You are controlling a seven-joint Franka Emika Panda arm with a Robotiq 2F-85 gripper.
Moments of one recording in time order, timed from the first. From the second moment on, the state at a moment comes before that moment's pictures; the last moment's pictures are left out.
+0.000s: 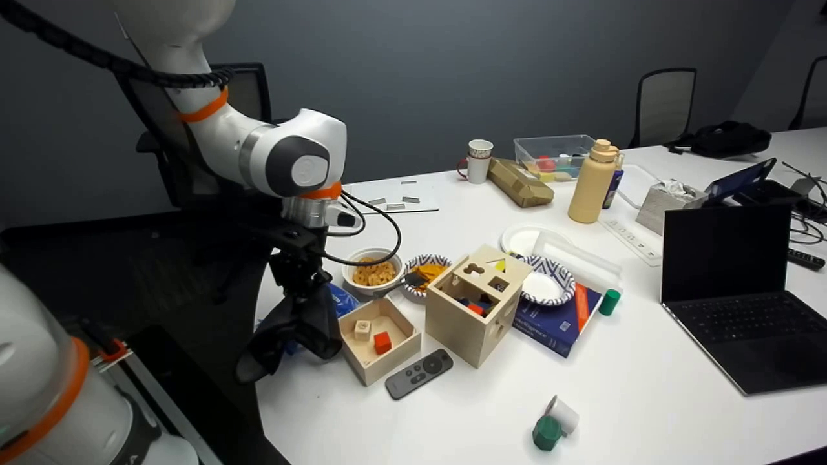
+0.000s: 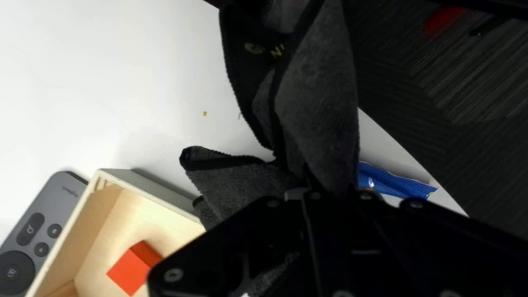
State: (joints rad) arm 0.11 0.16 0.13 -2.65 0.05 2.41 -0.02
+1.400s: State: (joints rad) arm 0.18 0.39 0.16 -2.43 -0.06 2.48 -0.06
